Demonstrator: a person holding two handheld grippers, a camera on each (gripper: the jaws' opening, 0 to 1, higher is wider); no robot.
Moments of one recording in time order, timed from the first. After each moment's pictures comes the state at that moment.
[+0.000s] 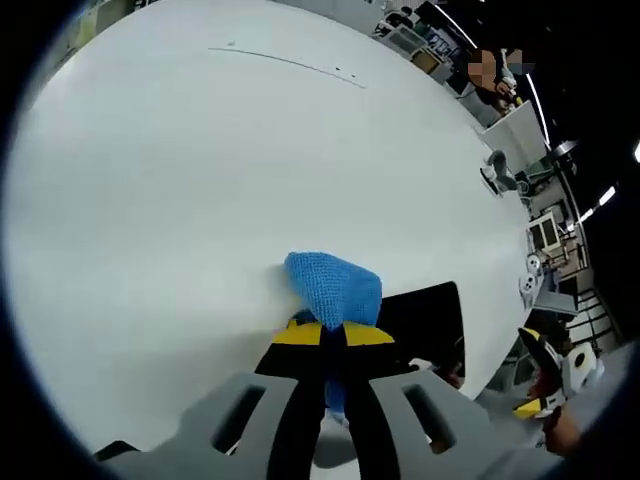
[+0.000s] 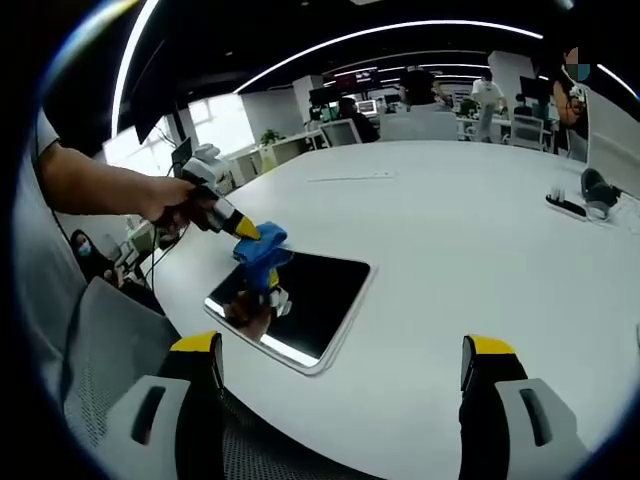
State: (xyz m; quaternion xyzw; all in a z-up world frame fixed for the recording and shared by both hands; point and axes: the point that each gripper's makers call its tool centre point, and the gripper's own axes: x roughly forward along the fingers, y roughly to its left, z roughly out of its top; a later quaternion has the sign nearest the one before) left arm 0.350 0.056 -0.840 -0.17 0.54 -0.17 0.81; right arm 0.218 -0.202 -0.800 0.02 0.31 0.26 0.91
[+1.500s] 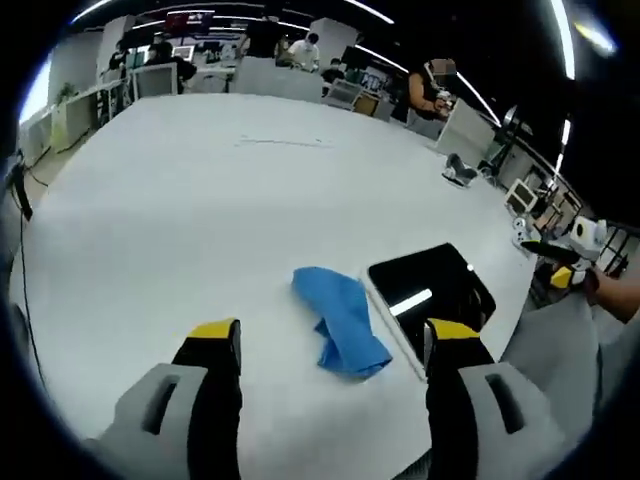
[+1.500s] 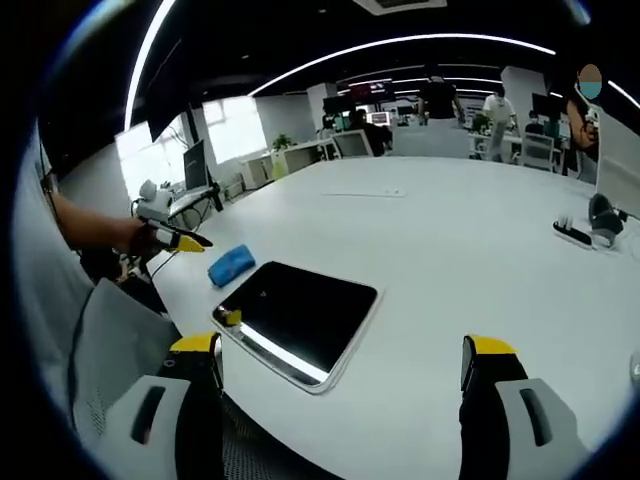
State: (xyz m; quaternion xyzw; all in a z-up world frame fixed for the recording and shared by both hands) left arm 0.287 0.183 -0.799 -0.09 0.34 -0.25 0.90; right arm 0.227 -0.195 -0.776 0.00 0.28 0.29 0.91
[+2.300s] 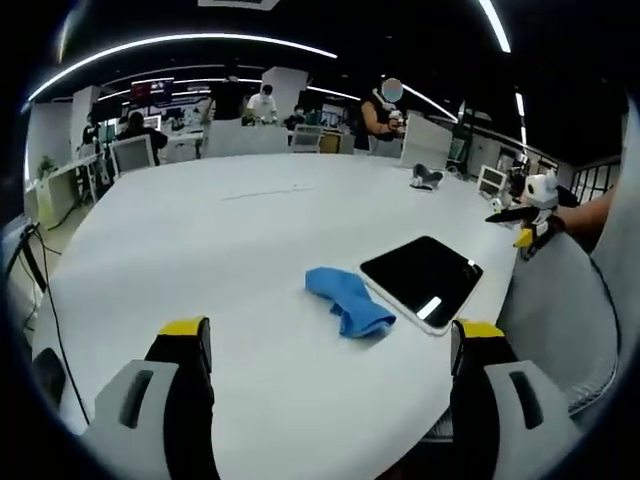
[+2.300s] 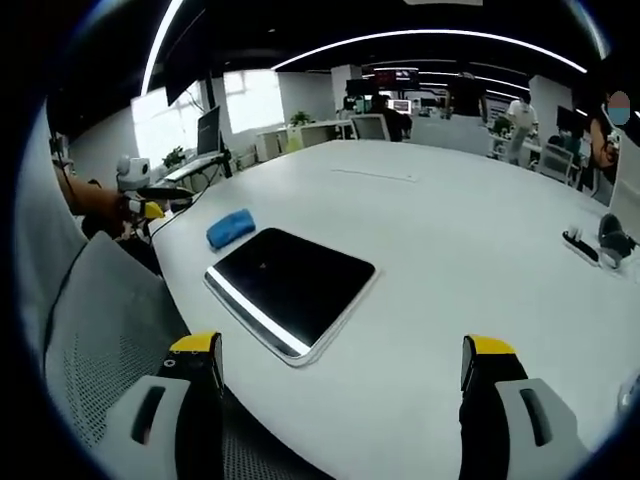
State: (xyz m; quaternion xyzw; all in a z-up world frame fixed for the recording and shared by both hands) left arm 0.247 0.214 -0.782 -0.01 0.24 -0.30 0.92; right arm 0.221 -0.207 -0.806 -0.06 0.30 0.31 0.90
